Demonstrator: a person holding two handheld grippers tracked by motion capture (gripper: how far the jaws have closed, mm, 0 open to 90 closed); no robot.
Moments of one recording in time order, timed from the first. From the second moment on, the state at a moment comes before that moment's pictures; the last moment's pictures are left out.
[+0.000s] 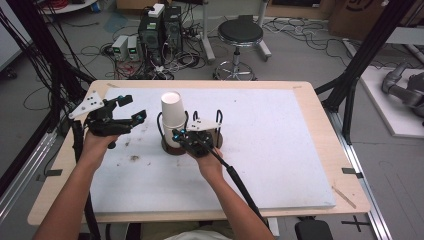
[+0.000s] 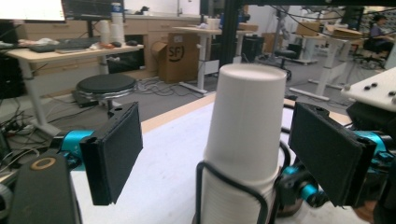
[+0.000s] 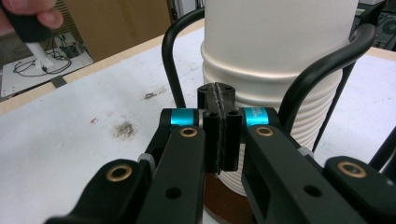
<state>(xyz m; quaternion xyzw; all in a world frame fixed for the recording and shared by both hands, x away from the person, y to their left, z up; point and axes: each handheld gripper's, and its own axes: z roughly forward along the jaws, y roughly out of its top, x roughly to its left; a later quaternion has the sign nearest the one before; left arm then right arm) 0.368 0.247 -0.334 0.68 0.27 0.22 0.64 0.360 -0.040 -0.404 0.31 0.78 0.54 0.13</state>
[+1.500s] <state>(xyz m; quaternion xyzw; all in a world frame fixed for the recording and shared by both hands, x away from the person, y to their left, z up) 0.410 0.175 -0.323 0.74 0.23 0.19 0.60 0.361 -0.041 -0.404 0.31 0.77 0.54 0.12</state>
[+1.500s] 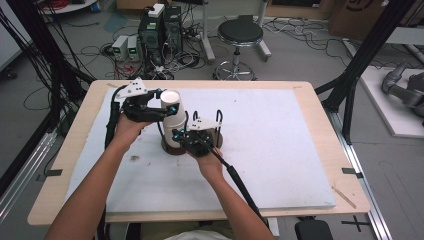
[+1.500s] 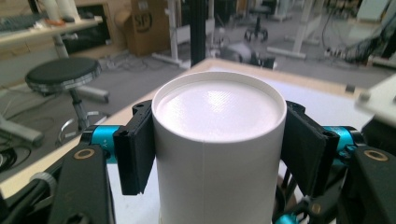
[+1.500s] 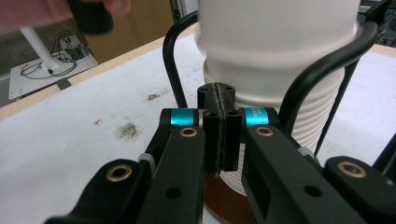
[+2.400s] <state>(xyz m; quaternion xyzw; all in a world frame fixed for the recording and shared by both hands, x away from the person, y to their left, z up) 0.357 0.190 -0.256 0.70 0.20 0.17 0.66 0.337 -0.104 -0.374 0.20 0.81 0.53 0.13</state>
